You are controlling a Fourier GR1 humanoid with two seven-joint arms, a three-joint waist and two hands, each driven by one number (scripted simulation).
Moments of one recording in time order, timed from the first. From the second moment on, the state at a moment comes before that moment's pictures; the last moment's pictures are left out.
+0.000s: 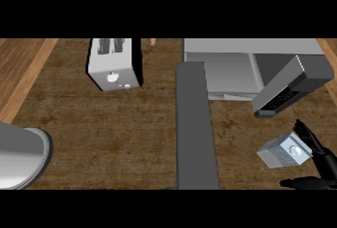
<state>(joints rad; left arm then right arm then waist) 0.55 0.13 0.50 -2.30 0.75 -0.54 0.09 -0.10 -0.38 -0.29 -0.77 0.27 0.32 -0.87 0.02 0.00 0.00</state>
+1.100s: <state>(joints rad) 0.57 0.12 0.51 -2.30 0.81 -0.58 0.11 -0.33 -0.36 -0.21 -0.39 0.27 0.29 -1.00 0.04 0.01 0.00</state>
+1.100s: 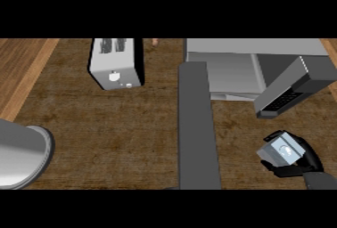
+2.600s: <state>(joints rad) 0.56 0.15 0.58 -2.30 0.91 -0.60 0.19 -0.65 -0.14 -0.33 -0.27 0.18 -0.03 -0.99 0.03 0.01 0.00</state>
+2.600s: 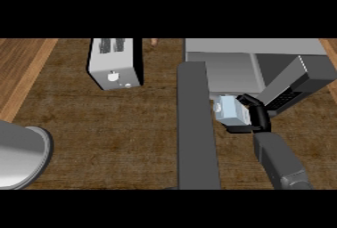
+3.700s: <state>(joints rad) 0.39 0.16 0.55 -2.20 0.85 -0.63 0.20 -0.95 -0.30 -0.33 -0.13 0.25 -0.25 -0.76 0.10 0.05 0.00</state>
